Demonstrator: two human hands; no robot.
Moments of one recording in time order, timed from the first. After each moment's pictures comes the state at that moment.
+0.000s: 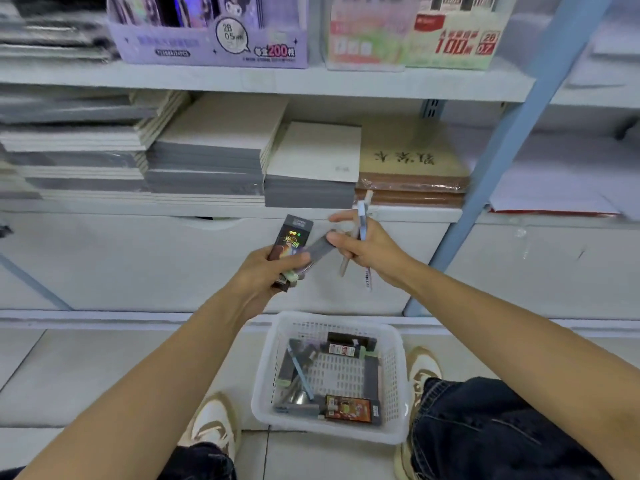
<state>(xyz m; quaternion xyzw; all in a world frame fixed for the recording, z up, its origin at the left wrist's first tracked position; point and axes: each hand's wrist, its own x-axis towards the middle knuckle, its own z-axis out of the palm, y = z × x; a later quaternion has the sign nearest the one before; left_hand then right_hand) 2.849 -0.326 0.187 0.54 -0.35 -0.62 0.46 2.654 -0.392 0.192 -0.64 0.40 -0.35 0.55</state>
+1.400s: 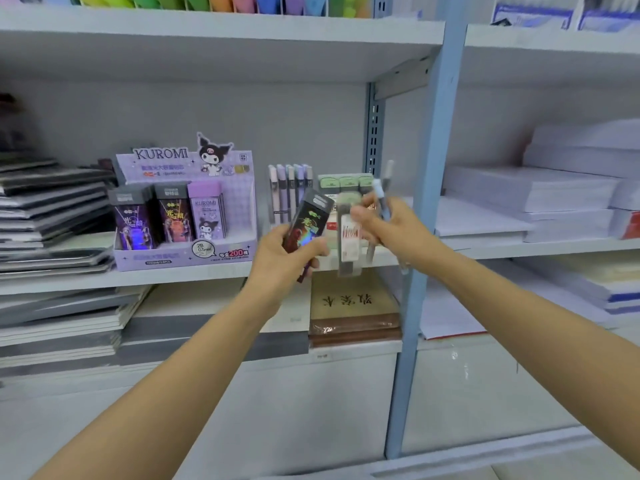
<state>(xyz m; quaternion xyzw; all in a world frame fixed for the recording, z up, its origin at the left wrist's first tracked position) 2.764 -0.377 0.411 0.42 -0.59 -0.38 0.57 2.566 -0.408 0.442 -0.76 0.37 -0.48 0.26</state>
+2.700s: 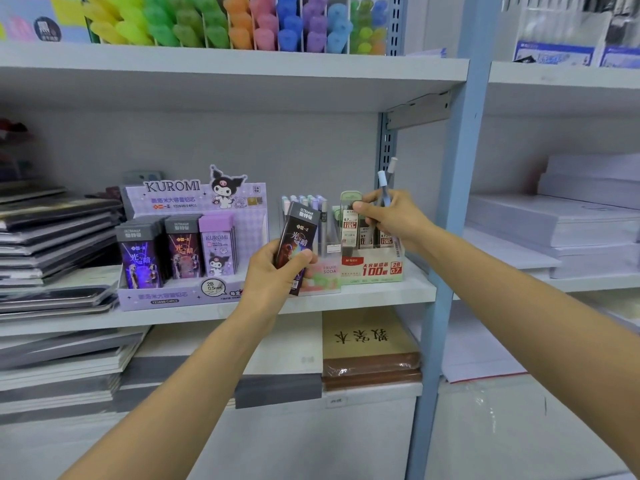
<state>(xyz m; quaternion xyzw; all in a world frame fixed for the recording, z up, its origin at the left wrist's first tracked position) 2.793 -0.418 0.424 0.41 -0.56 -0.37 0.62 2.587 -0.484 0.498 -0.65 0.48 -0.51 0.30</state>
